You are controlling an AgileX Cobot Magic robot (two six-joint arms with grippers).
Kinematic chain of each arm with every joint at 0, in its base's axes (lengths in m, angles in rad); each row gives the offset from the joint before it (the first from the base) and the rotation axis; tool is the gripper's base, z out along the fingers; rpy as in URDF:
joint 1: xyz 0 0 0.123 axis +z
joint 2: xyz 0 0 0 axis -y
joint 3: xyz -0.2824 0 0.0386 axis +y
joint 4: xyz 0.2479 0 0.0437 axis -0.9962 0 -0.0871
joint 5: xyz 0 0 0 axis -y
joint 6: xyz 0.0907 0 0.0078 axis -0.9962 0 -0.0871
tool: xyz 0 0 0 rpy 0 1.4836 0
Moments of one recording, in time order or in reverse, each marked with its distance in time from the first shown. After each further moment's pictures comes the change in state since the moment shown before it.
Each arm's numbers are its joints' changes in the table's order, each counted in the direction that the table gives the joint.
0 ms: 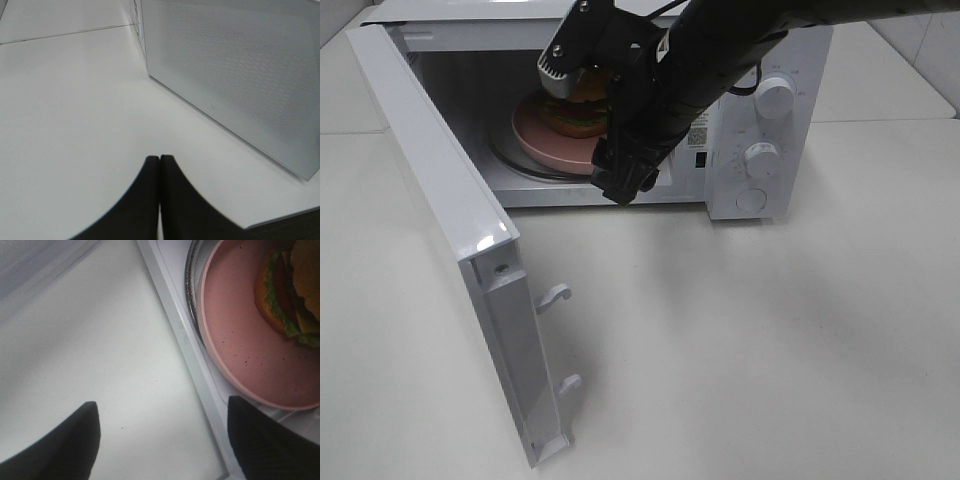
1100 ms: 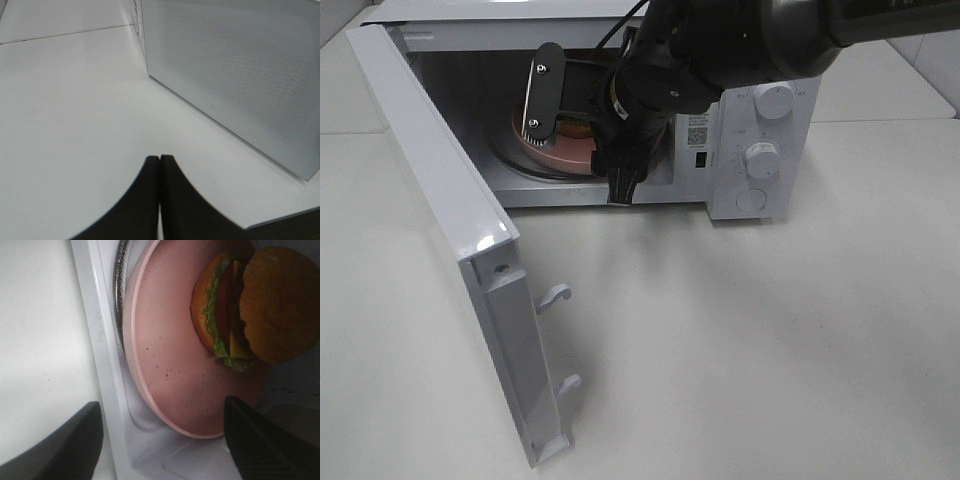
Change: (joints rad) left arm 0.000 0.000 0.000 0.000 0.000 0.000; right arm 0.061 -0.204 -0.124 0.796 0.079 -0.455
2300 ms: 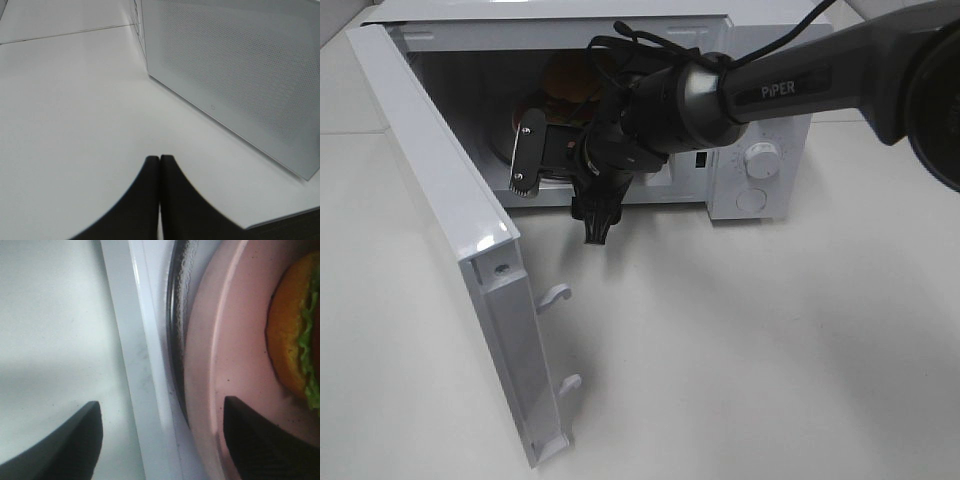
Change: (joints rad) left arm 0.000 0.000 0.000 0.000 0.000 0.000; right arm 0.002 -0.236 -0.136 0.022 0.051 -0.065
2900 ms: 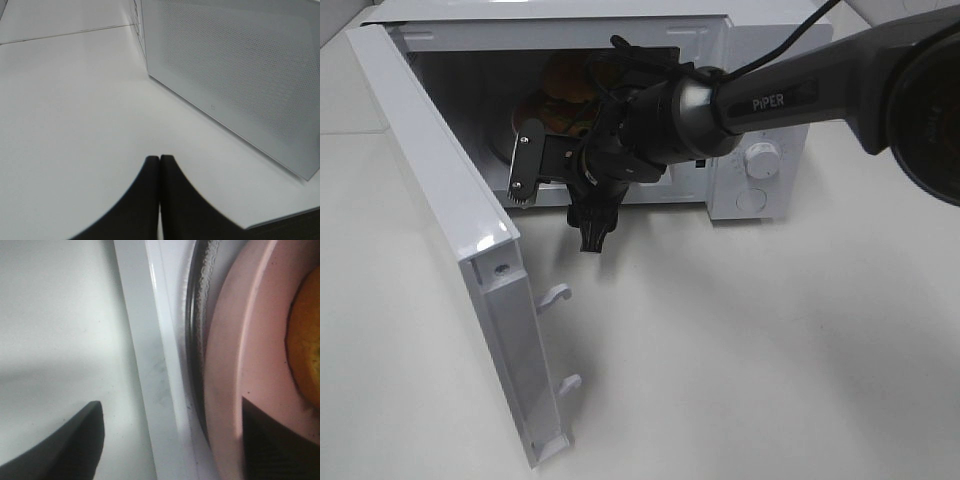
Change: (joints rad) left arm 0.000 0.000 0.000 0.000 0.000 0.000; right arm 0.000 -0.025 -0.002 -0.007 0.034 -0.004
